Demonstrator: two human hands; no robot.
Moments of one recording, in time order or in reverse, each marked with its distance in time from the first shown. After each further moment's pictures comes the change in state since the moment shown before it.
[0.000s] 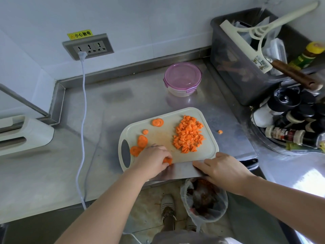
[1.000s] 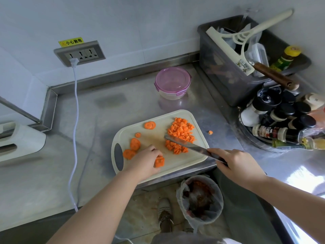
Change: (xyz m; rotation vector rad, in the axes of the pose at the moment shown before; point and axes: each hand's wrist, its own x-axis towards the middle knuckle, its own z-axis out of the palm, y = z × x) left_hand 0.000 0.001 0.002 -0.014 -0.058 -0.090; right_hand -0.040 0.017 -0.027 0.293 0.163 0.495
